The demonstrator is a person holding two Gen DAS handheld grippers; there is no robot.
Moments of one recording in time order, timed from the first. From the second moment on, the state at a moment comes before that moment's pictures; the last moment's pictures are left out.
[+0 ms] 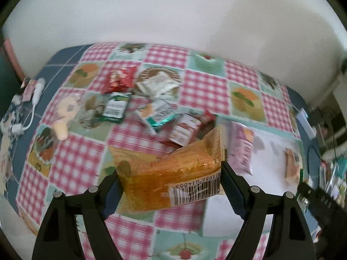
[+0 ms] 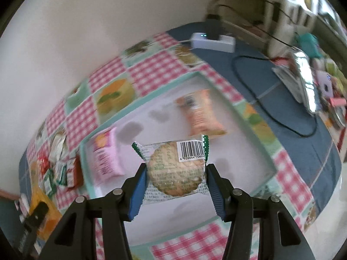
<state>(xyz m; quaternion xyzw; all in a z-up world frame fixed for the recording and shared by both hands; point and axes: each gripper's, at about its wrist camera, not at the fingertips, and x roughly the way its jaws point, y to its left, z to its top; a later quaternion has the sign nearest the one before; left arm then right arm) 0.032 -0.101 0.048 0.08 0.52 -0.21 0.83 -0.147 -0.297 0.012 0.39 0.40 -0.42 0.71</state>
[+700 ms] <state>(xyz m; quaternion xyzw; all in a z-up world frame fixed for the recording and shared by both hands) -0.045 -0.196 0.011 0.22 0.52 -0.30 0.77 -0.191 -0.328 -0.024 0.45 0.42 -0.44 0.65</state>
